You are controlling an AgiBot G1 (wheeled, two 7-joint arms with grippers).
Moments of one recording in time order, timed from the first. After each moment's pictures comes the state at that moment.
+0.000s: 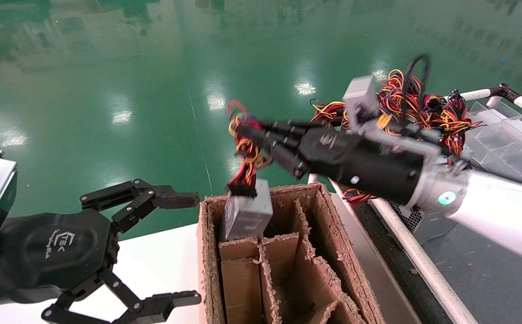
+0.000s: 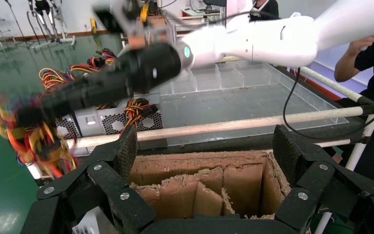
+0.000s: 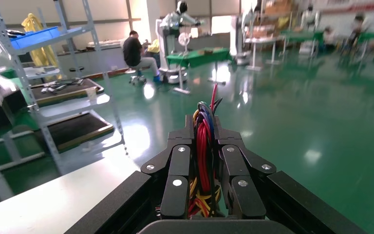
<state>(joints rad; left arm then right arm) -1.08 0.60 0.33 -1.28 0.72 1.49 -0.18 1.34 -1.07 -0.43 0.75 -0.90 -1.25 0.03</state>
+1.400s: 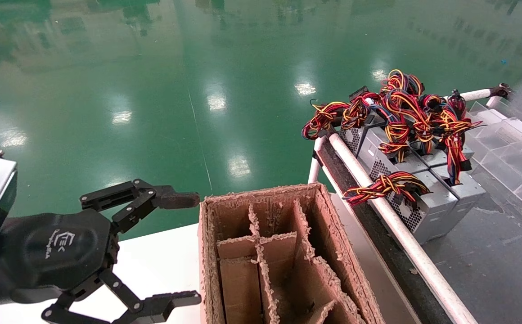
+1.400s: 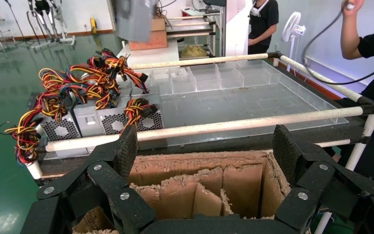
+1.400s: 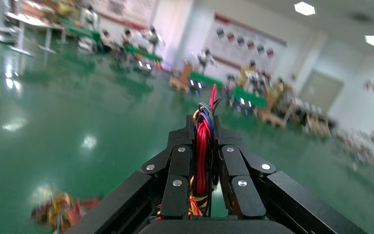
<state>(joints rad) -1.08 0.60 0.33 -1.28 0.71 1.49 -0.17 1.59 -0.38 -0.25 0.81 -0.99 -1.10 0.17</state>
